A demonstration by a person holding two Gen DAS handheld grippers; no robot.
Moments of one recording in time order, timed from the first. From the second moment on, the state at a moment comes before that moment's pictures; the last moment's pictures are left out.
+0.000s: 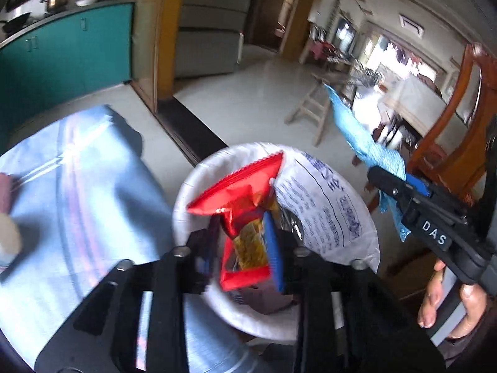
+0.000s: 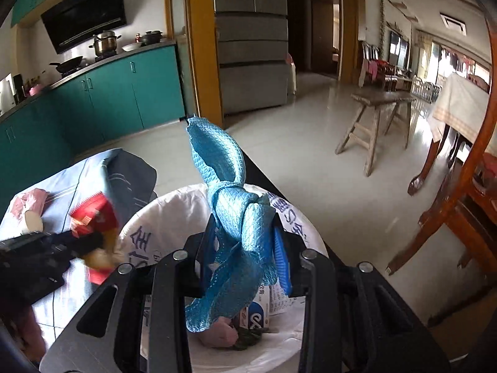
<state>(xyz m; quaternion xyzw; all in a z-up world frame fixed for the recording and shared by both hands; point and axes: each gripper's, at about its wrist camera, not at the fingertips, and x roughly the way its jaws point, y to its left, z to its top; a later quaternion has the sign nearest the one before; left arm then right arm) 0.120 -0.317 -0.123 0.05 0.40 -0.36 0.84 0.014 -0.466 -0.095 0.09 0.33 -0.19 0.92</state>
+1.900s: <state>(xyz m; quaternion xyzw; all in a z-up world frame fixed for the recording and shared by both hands) 0.217 0.046 -0.128 -0.08 0.48 -0.05 0.87 0.162 -0.209 -0.119 0.09 0.44 0.19 0.87</state>
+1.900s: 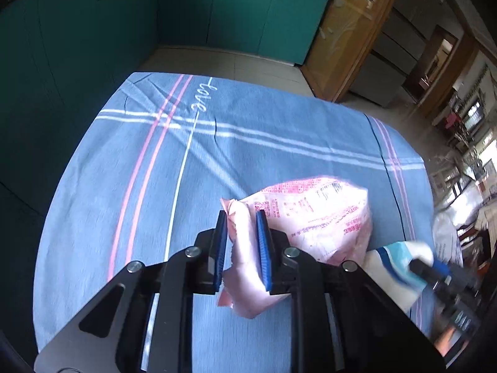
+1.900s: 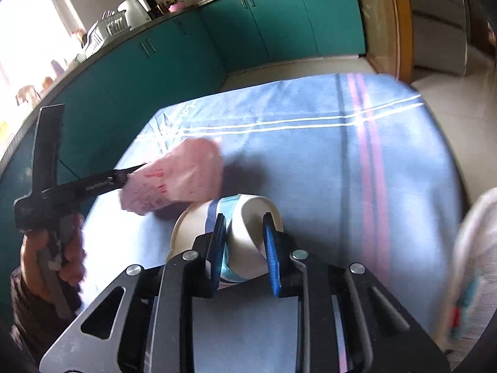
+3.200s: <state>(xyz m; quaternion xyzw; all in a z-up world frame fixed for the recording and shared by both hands) 0.167 0.033 -0.102 -0.01 0.40 -0.01 0.92 0.091 -0.155 -0.138 -0.13 0.43 0.16 0.88</state>
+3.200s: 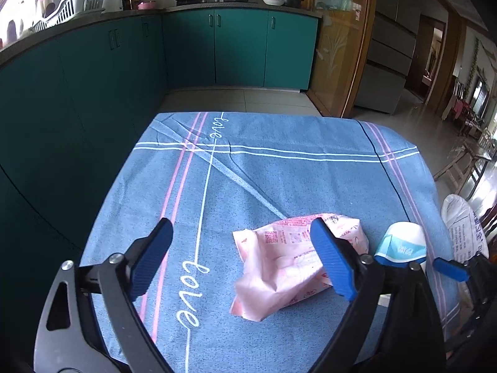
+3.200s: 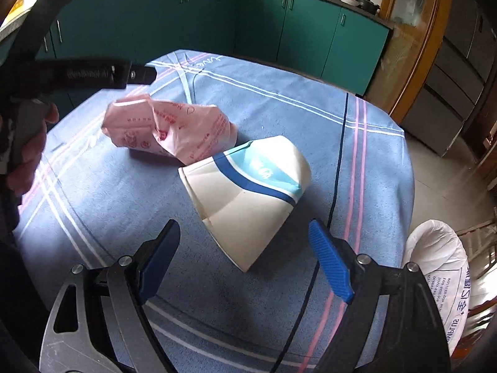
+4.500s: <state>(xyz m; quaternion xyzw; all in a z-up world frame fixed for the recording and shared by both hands) 0.123 -0.033 -0.111 0.09 0.40 -0.15 0.90 0.130 -0.228 -0.116 -0.08 0.40 0.07 0.91</state>
